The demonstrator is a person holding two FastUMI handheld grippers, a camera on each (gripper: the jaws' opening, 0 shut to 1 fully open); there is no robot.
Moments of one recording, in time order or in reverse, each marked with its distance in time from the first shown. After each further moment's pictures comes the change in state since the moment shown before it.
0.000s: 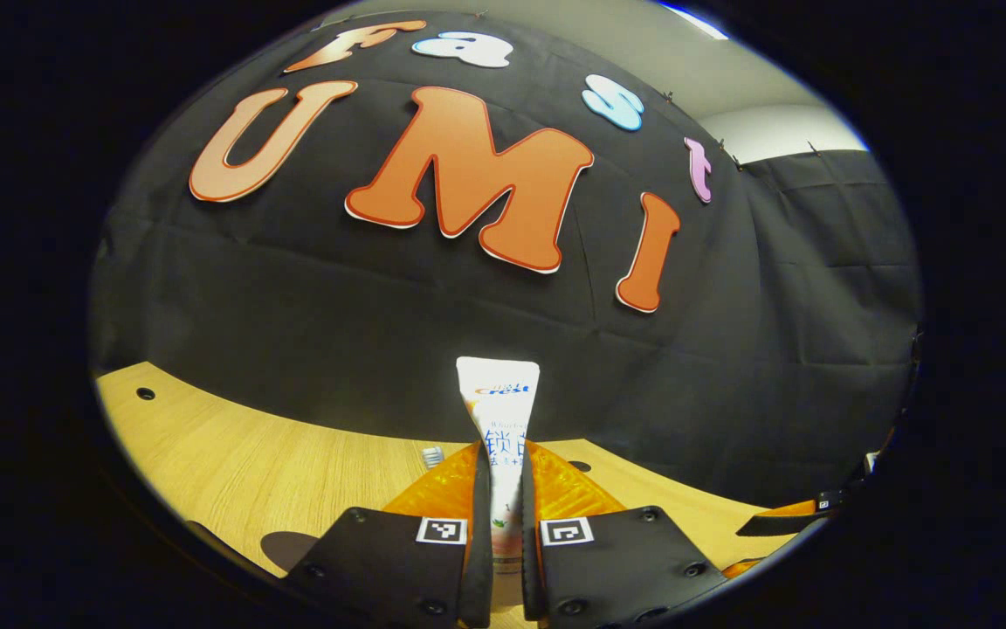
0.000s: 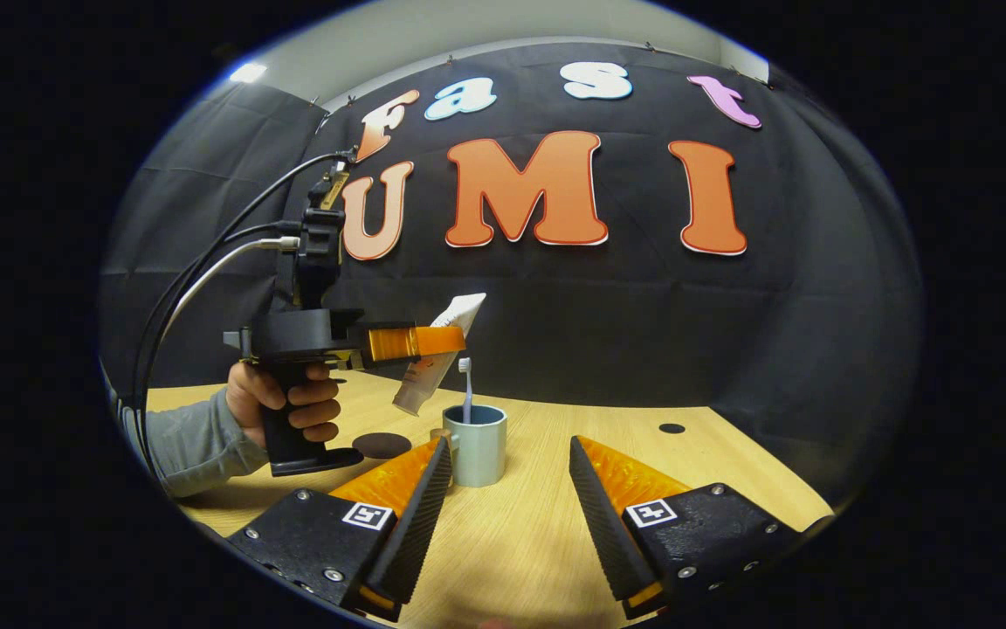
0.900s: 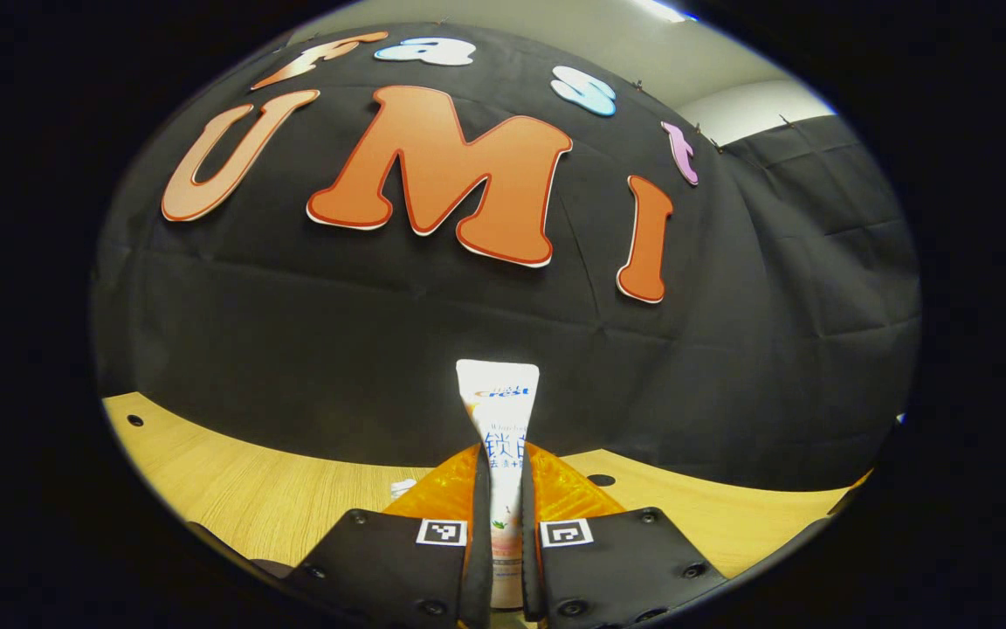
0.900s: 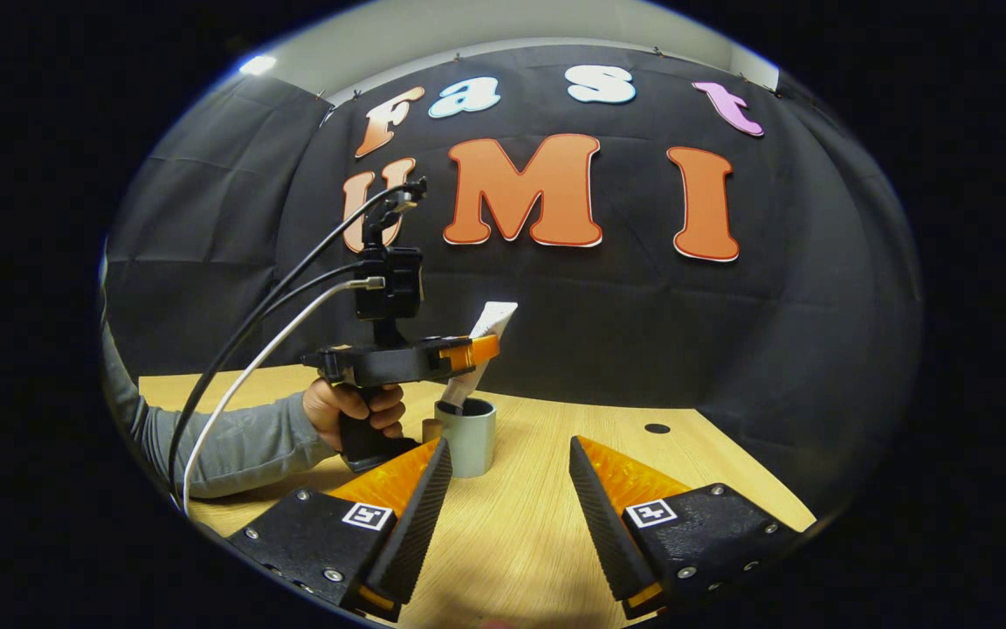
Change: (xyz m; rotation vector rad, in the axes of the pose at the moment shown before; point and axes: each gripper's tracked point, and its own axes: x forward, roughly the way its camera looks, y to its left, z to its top) left arm 0.067 -0.001 -0.025 0.120 -0.038 0.013; right arm -0.009 -0.002 -0.007 -0.031 0.016 -0.010
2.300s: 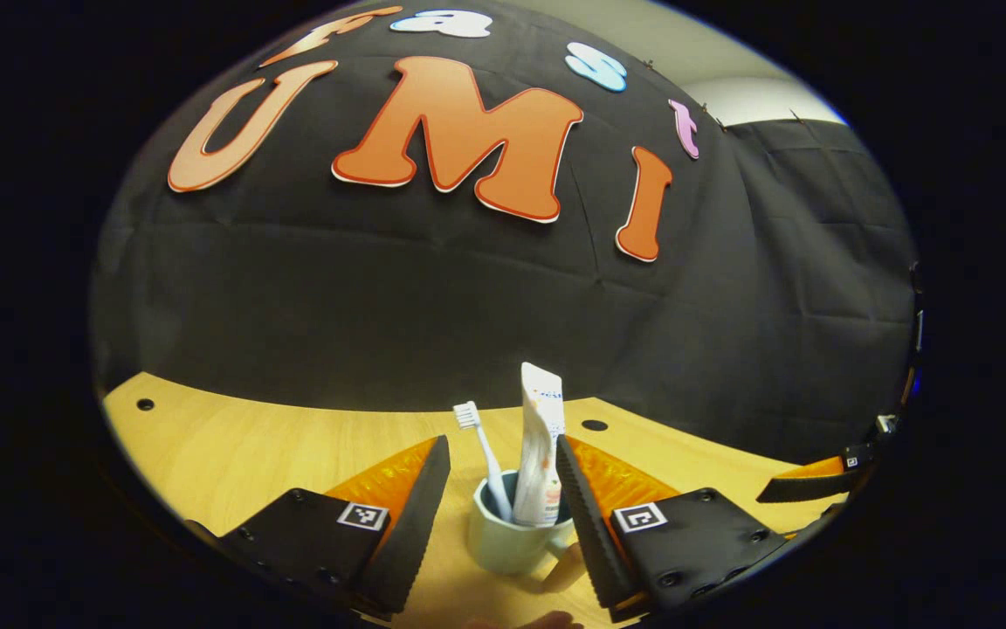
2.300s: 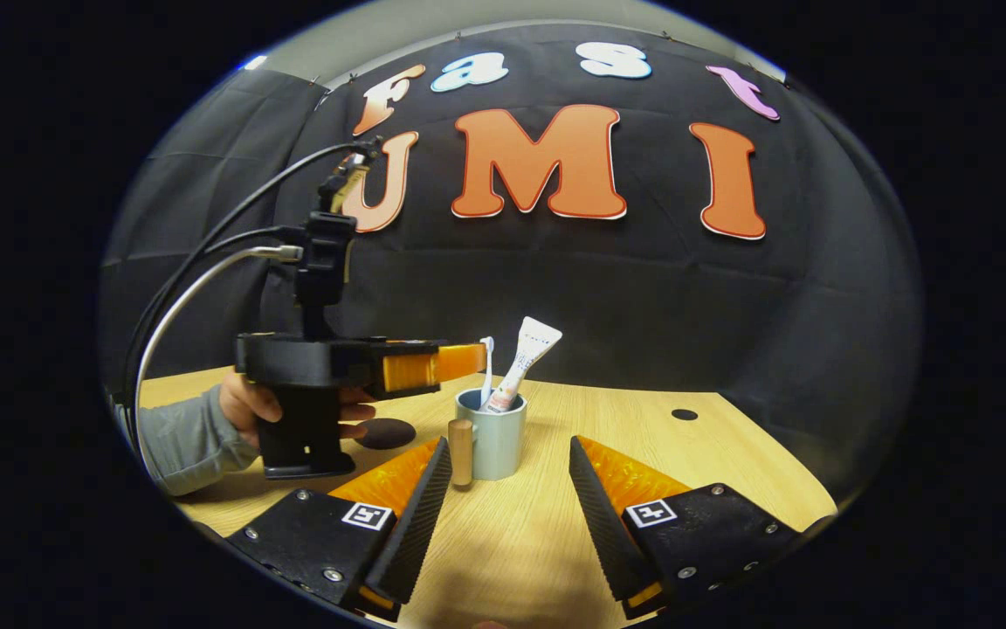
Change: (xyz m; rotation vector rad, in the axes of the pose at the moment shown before) left arm -0.079 0.029 -0.013 -0.012 0.172 -0.027; right arm 0.049 0.035 -0.012 0.020 0.094 0.004
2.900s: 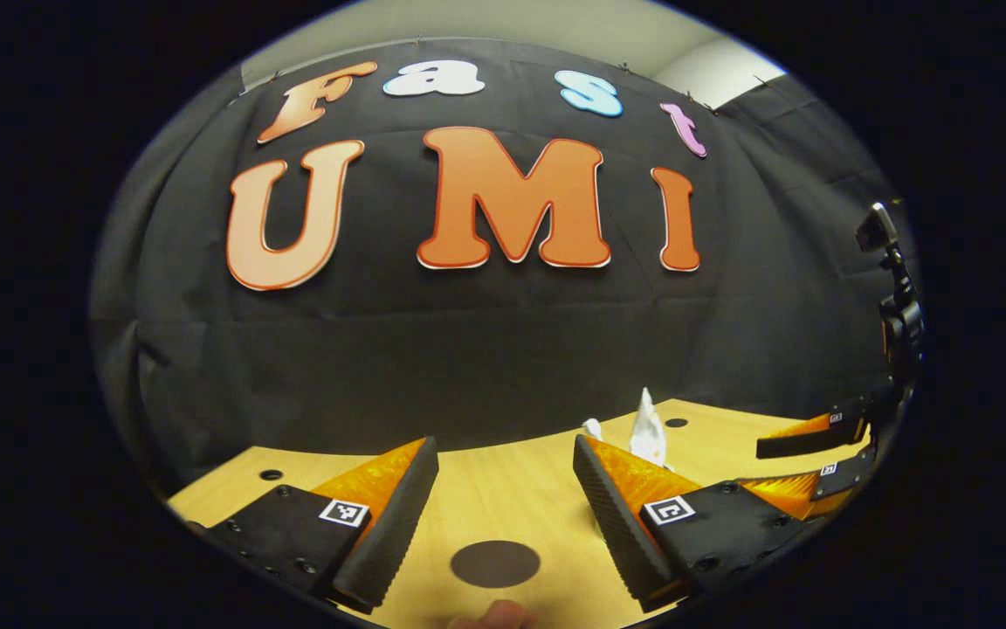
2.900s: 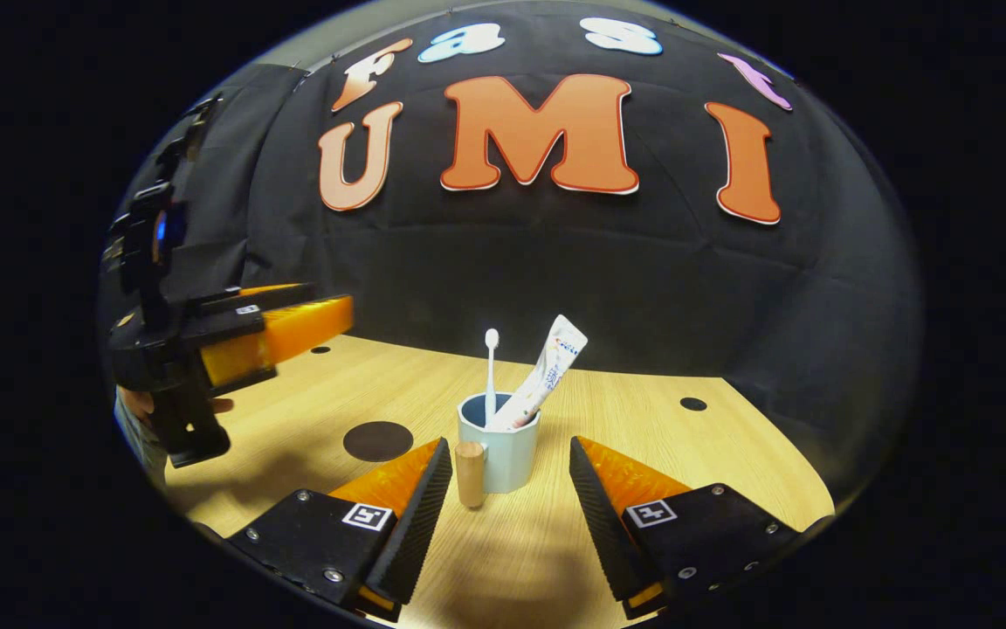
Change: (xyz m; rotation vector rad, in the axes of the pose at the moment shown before) left arm -0.103 0.086 0.062 0.216 -0.096 0.238; right arm 0.041 0.016 0.010 0.021 0.133 -0.045
